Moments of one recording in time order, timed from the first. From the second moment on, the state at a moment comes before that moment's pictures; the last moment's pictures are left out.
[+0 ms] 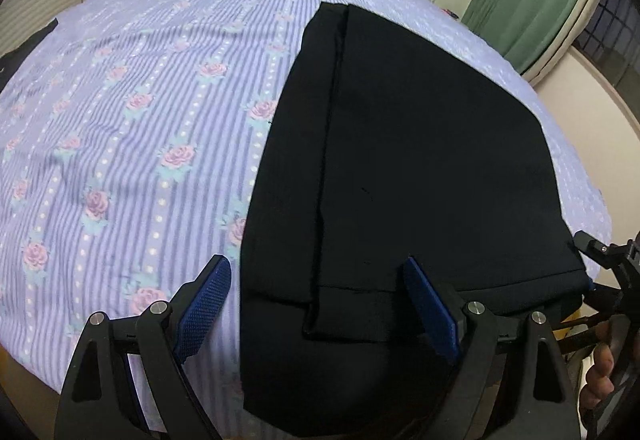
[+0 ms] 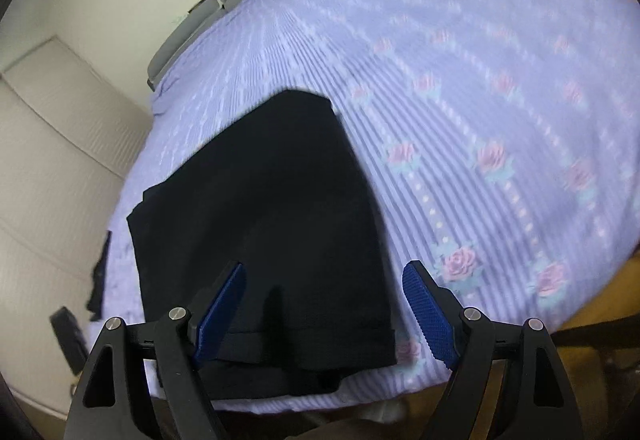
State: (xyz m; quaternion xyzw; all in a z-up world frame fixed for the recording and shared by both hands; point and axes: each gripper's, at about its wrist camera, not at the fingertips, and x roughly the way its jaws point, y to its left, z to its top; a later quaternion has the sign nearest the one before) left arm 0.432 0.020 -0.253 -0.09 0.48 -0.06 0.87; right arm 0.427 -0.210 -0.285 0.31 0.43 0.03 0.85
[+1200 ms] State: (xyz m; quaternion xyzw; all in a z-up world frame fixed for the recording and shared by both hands) left arm 0.461 0.027 -0.230 -0.16 0.44 -0.10 0.88; right arm 0.474 -0.147 -0.275 0.35 0.38 0.20 0.83
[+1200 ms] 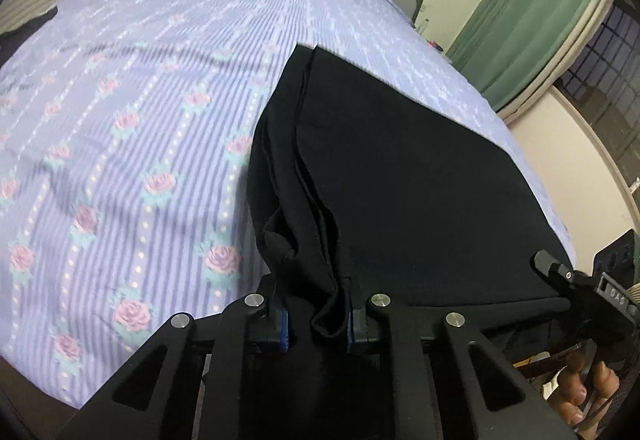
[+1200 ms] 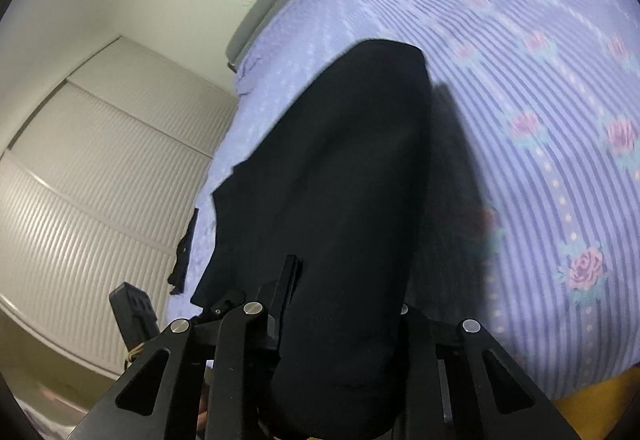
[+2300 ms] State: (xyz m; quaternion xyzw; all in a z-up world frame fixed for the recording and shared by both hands) left arm 0.481 0.299 -0.090 -0.17 0.35 -0.04 0.92; right arm 0.543 0.077 -0.109 0.24 0.33 0.33 0.86
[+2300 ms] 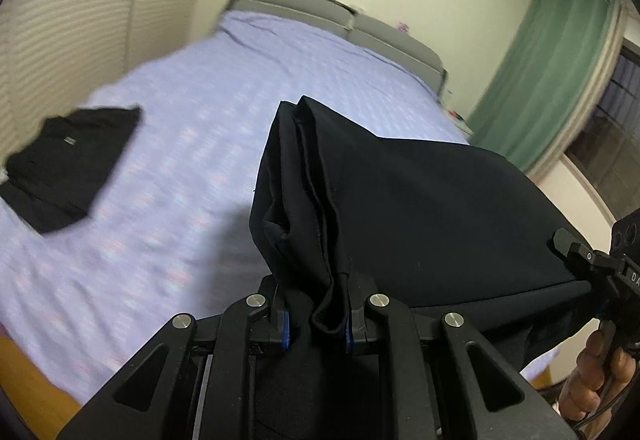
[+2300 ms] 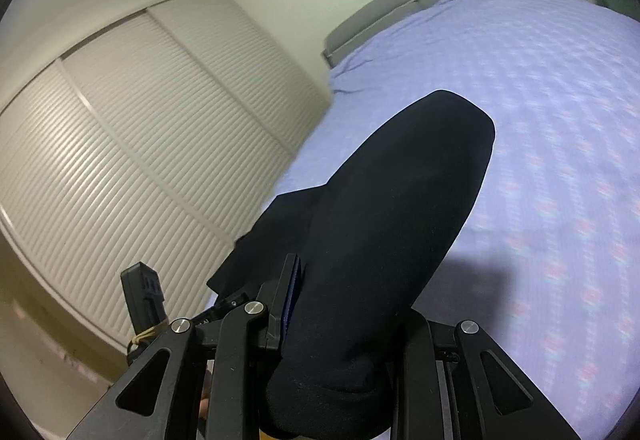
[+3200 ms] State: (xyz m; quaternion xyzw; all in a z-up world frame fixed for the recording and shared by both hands) left arm 0.584 0.744 -0.159 -0.12 0.35 0.10 0.92; right arm 0.744 0.555 -0.214 0.22 0.36 0.46 0.78
